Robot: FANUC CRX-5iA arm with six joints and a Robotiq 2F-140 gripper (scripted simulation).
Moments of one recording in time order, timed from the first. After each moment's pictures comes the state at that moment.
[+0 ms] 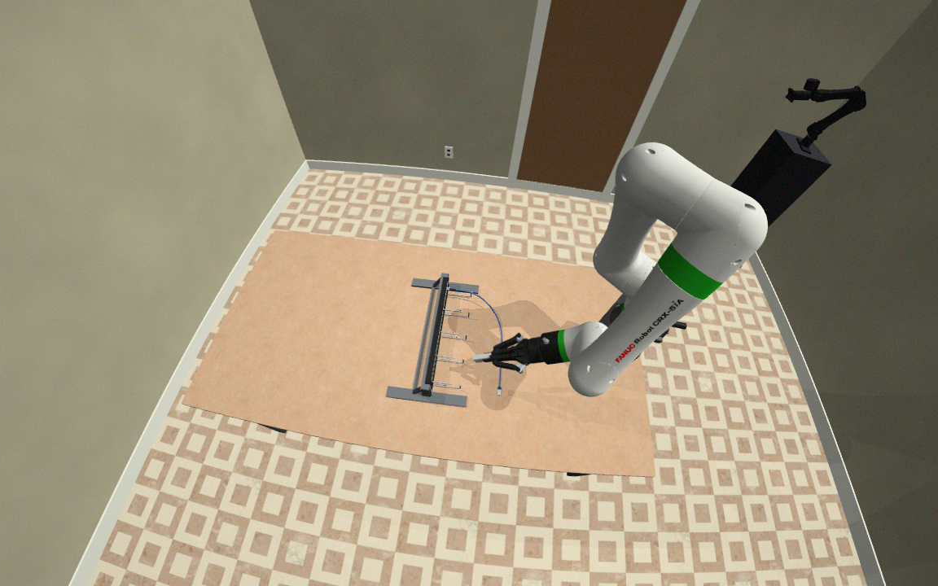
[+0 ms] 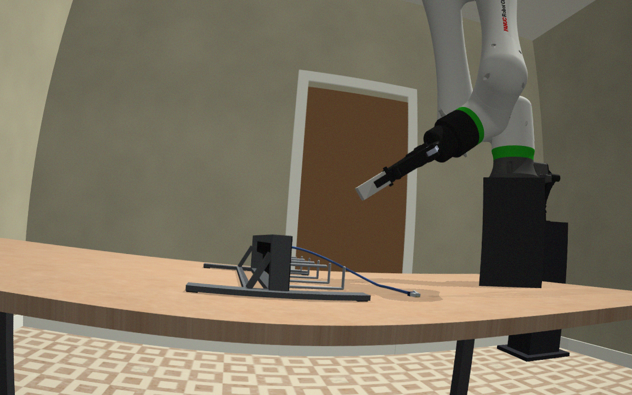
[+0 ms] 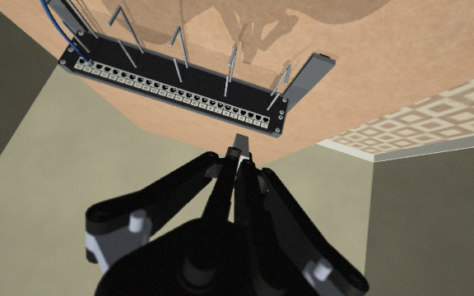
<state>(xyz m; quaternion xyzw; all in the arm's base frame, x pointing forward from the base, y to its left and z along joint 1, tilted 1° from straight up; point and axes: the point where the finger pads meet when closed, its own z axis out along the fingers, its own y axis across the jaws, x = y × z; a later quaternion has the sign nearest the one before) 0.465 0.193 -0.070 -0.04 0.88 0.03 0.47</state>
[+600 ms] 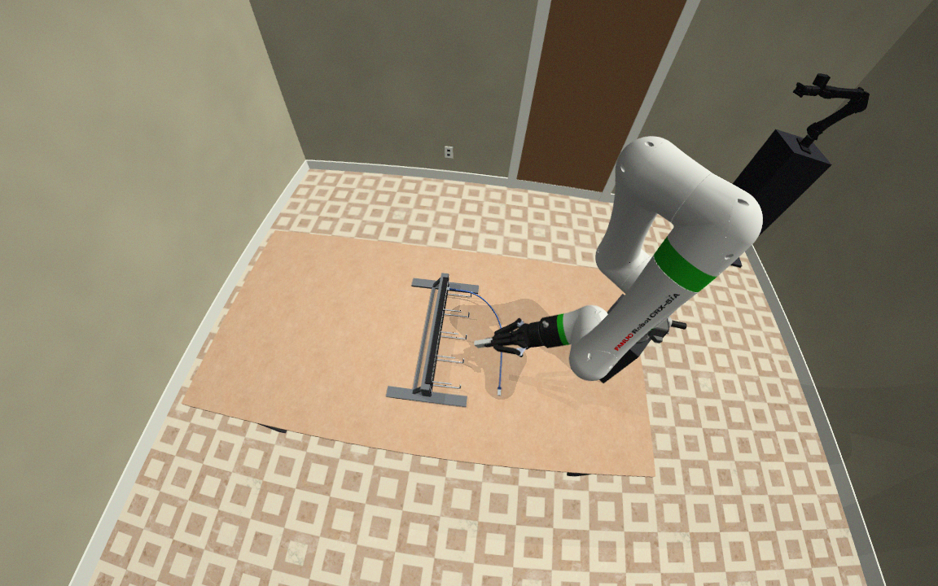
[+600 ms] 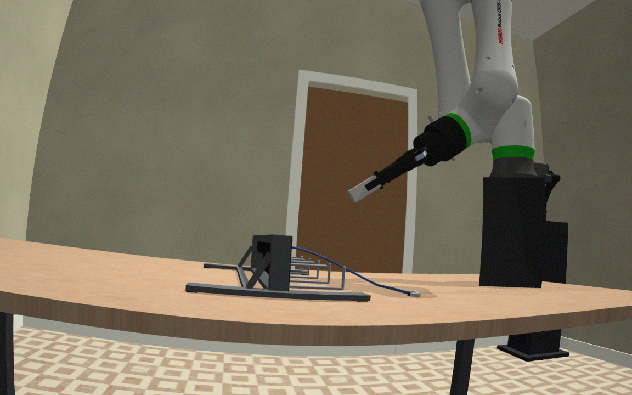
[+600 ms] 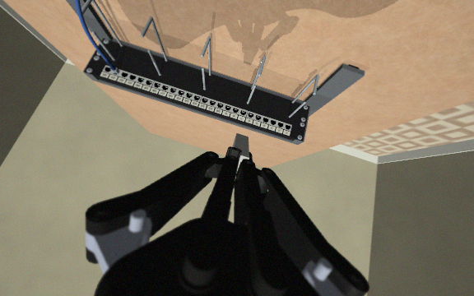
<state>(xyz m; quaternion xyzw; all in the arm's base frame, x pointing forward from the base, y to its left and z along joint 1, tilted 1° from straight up) 0.470 0.141 -0.071 -0.04 0.88 0.03 0.46</state>
